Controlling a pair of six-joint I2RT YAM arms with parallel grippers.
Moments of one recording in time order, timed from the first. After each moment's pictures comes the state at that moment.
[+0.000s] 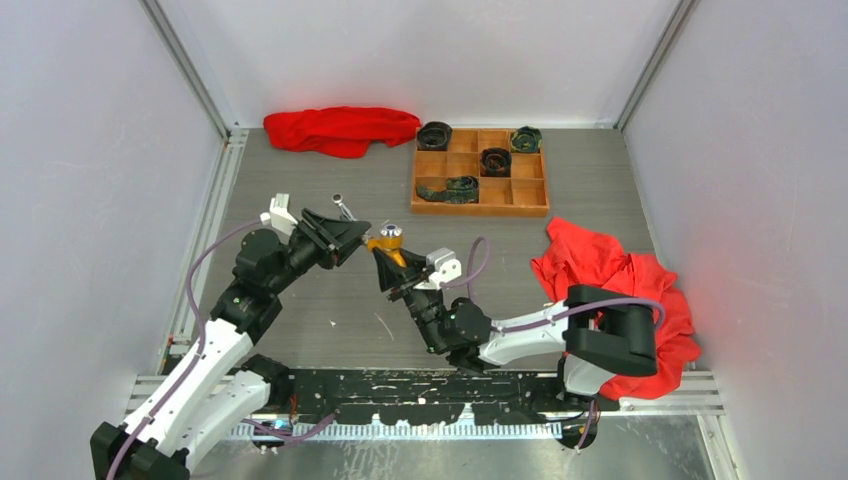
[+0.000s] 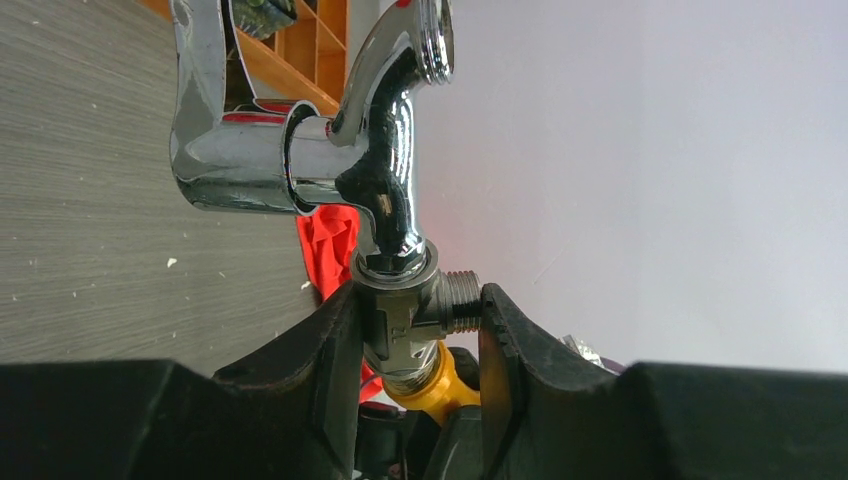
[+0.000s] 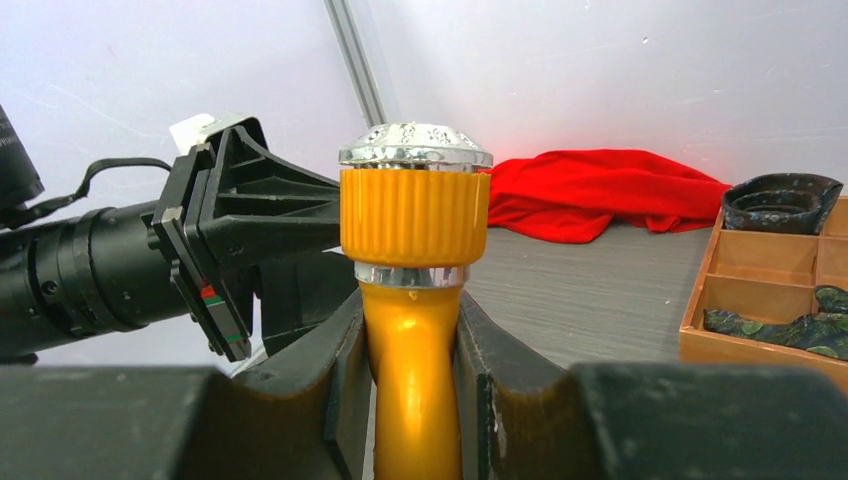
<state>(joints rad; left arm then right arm) -0.41 0.74 0.58 0.05 0.29 -1.34 1.36 1.56 0.64 1.47 0.80 -0.08</state>
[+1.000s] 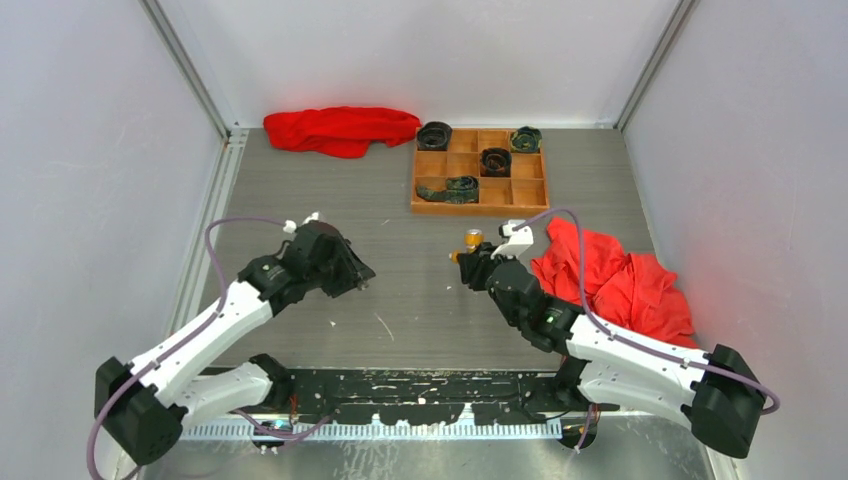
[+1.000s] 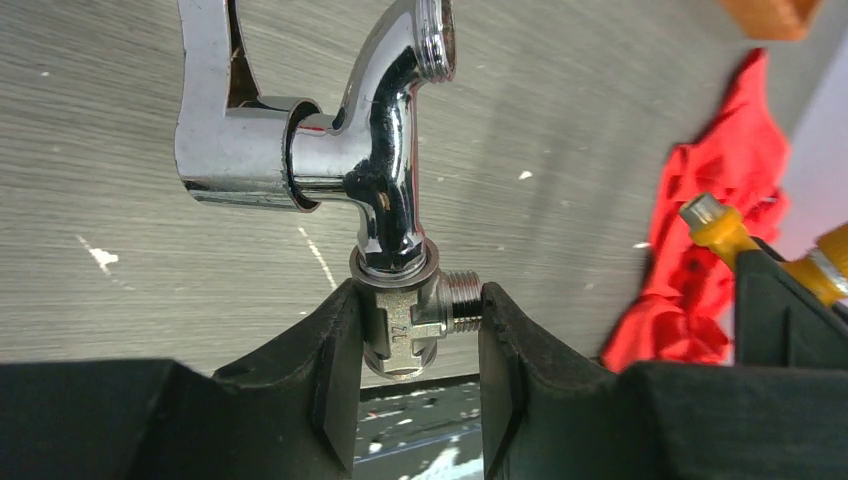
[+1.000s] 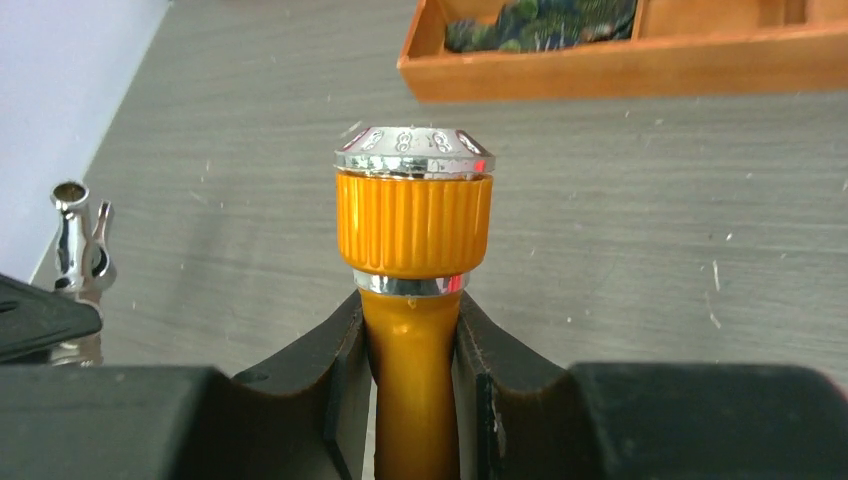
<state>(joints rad) -0.61 0.97 0.80 -0.62 -0.03 -1.08 0.92 0.90 0.45 0.19 0.56 0.57</state>
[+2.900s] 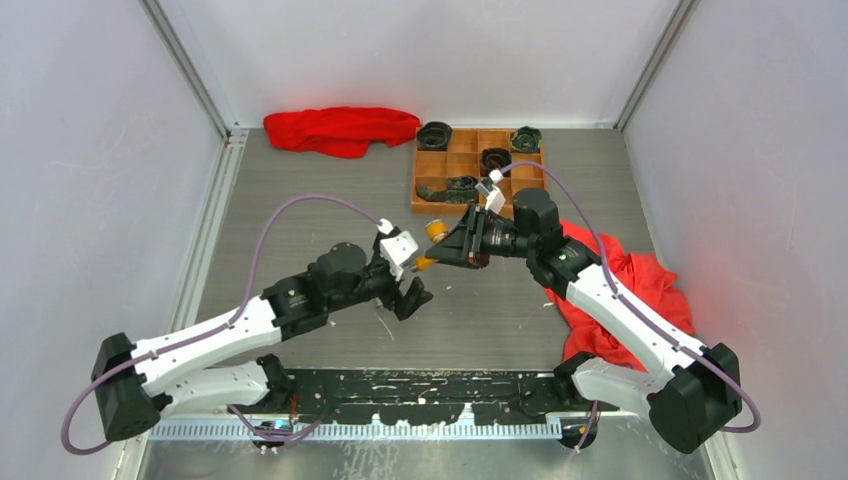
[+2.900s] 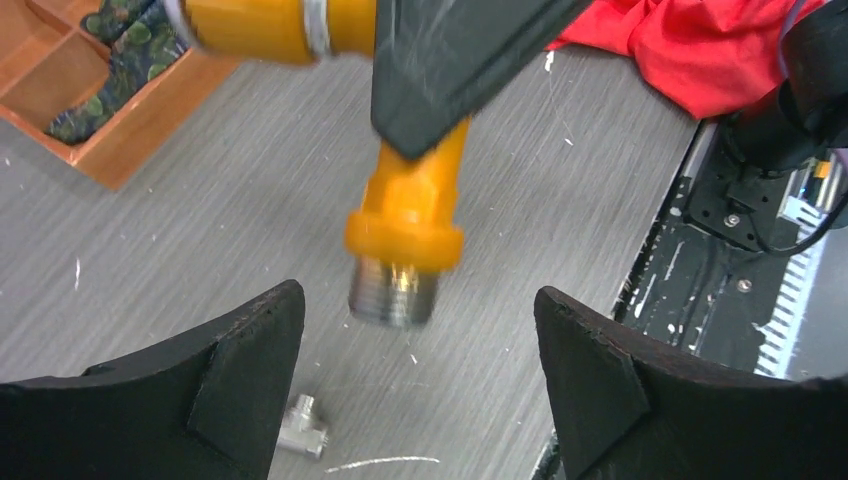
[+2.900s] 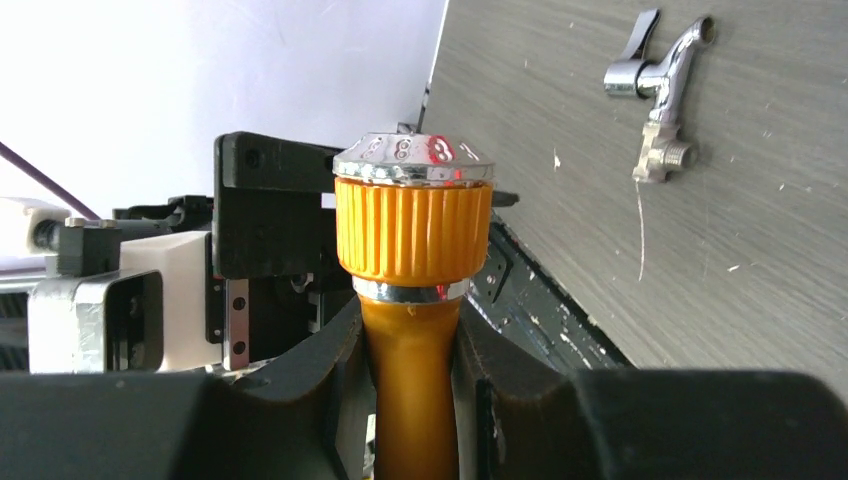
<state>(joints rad) -0.99 0.98 0.74 -0.10 0.06 -0.04 0.53 1.09 0.87 -0.14 -0.67 0.99</state>
